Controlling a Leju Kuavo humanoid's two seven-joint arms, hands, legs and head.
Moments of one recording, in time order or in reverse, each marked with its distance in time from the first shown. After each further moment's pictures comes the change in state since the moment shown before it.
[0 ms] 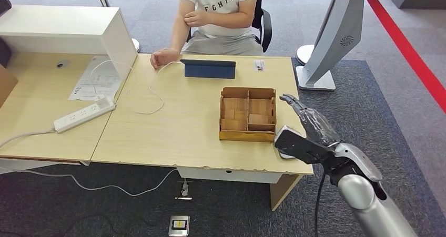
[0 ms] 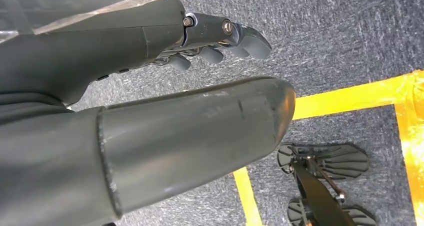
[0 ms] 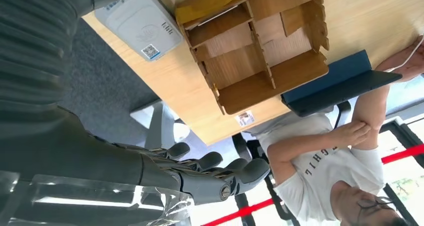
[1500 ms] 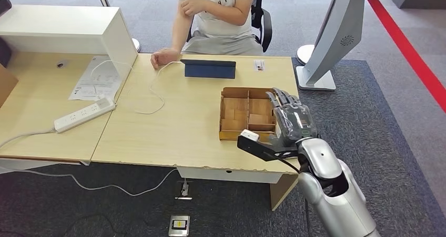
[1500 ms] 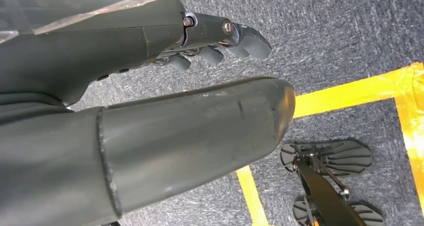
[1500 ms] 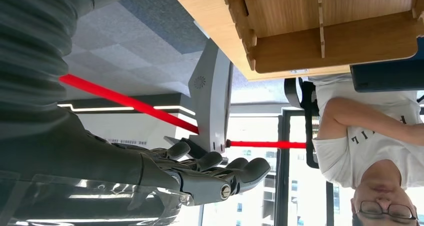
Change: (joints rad) left arm -0.008 0.010 -0.002 0.000 -0.038 -0.033 -0.004; right arm -0.041 0.229 0.024 0.151 0.720 -0.020 0.043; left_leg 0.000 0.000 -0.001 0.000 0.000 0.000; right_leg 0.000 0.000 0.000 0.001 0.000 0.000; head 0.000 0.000
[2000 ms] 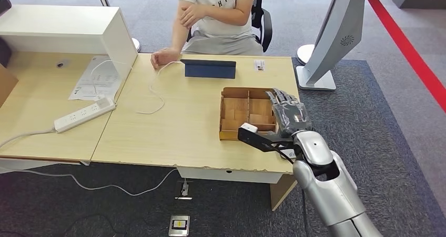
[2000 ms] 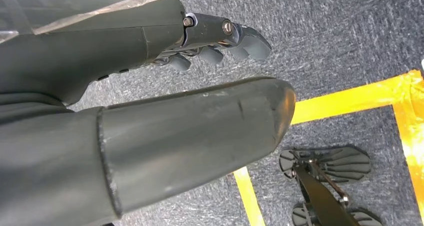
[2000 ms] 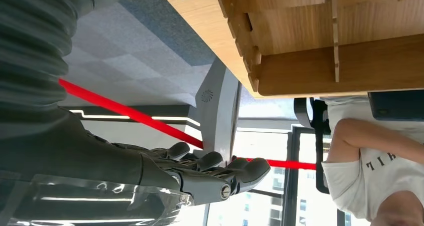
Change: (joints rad) left arm 0.001 -0.001 -0.001 0.000 -0.008 0.023 -0.010; right arm -0.085 0.046 -0.017 0.233 0.011 -0.046 -0.028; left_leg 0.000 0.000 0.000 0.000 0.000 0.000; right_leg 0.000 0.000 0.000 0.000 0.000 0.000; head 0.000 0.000
